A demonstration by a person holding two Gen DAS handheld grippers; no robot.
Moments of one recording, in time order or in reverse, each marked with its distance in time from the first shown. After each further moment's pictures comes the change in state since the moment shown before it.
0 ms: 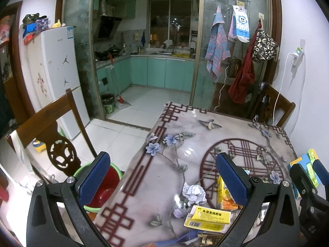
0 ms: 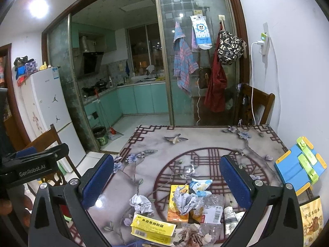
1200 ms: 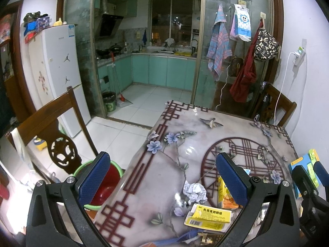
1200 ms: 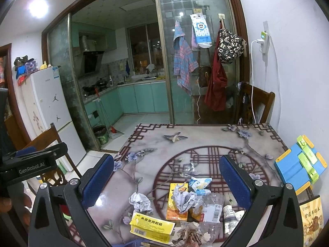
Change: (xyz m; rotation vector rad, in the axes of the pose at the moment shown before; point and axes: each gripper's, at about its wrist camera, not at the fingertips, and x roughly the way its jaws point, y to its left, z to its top) left arm 0.006 0.007 -0.006 -0.007 0.009 0.002; right arm 0.004 0.004 -0.005 0.008 0.004 0.005
